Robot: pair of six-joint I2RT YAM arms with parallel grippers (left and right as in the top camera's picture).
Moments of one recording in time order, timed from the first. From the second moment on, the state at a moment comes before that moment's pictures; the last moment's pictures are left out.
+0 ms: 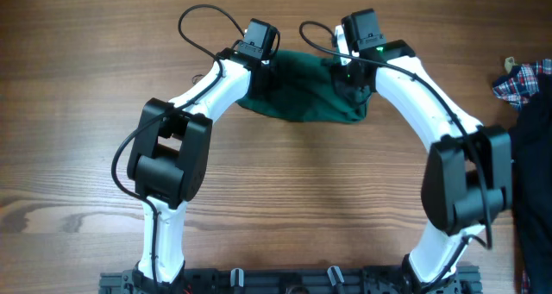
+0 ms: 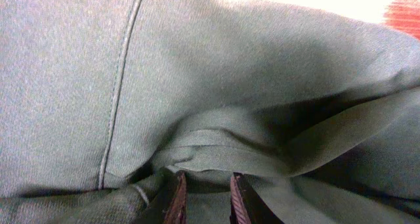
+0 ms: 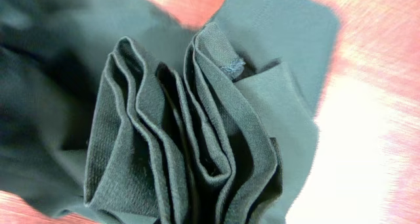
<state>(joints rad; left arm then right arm) -0.41 2.21 1.60 -0.49 0.05 -0.42 0.28 1.93 1.48 -0.70 0.06 -0.02</state>
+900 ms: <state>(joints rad) -0.16 2.21 1.78 -0.61 0.23 -0.49 0.47 1.90 1.48 -0.45 -0.09 -0.14</state>
